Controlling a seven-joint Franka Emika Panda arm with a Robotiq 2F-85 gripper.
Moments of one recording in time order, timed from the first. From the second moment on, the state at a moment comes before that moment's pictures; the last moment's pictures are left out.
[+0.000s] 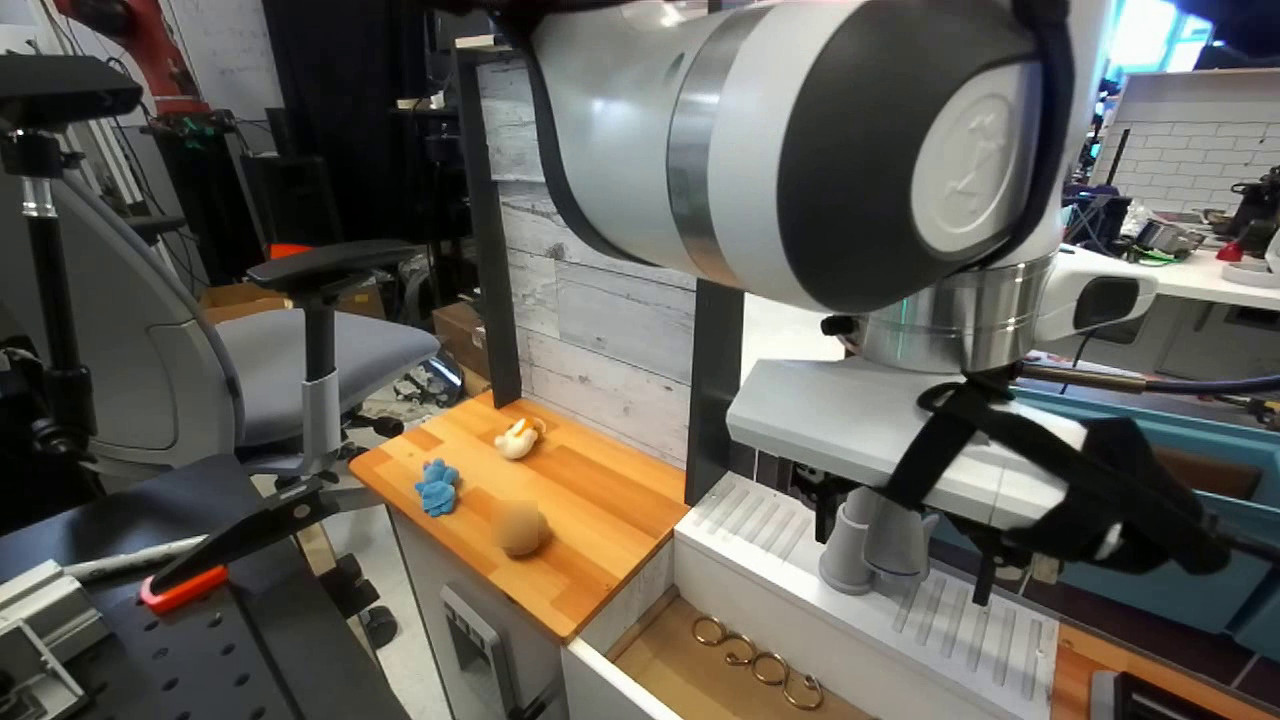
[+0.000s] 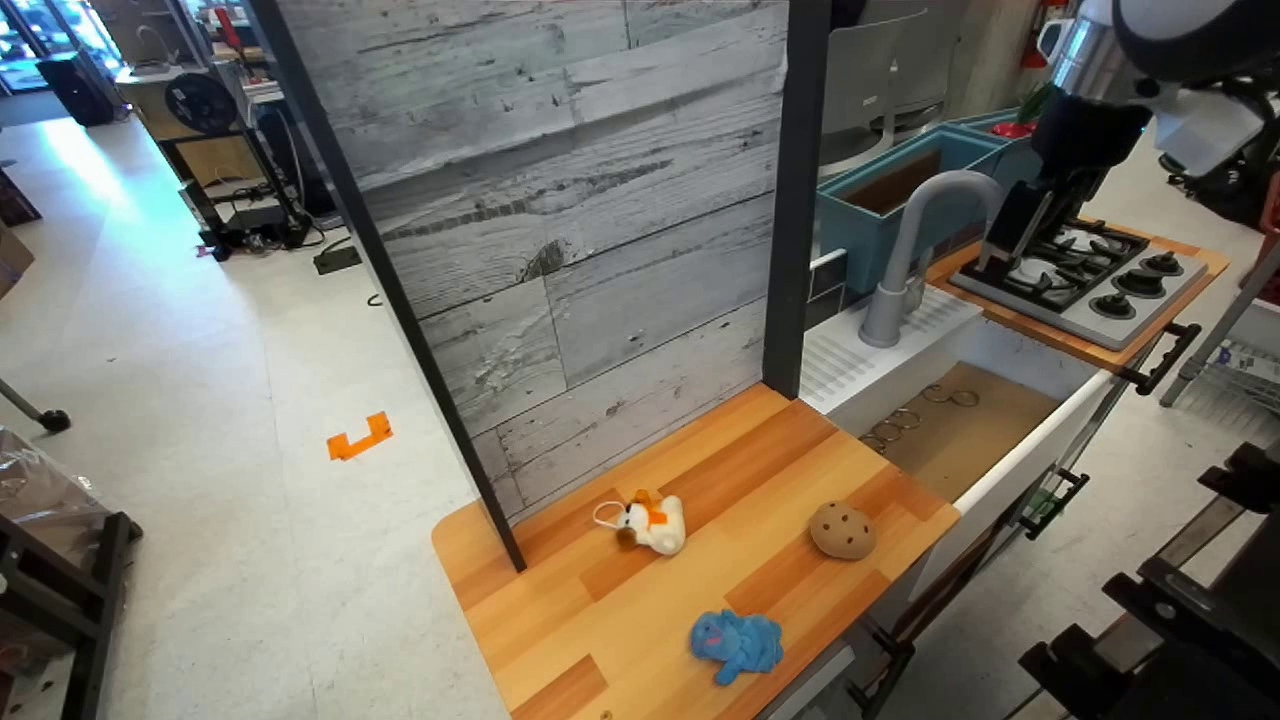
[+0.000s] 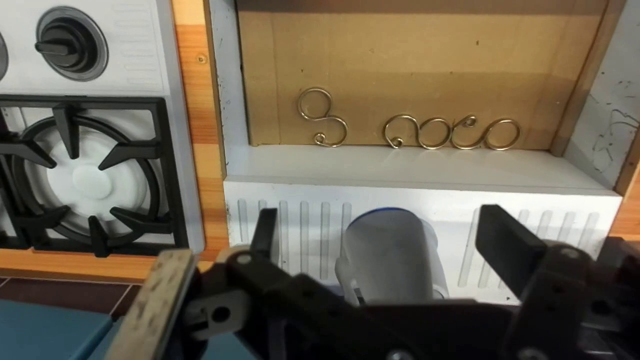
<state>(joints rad) -0.20 0.70 -0.05 -2.01 -0.06 2.85 -0.33</state>
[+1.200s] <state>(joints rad) -0.29 0.63 0.13 -2.23 -0.31 2.90 -0.62</state>
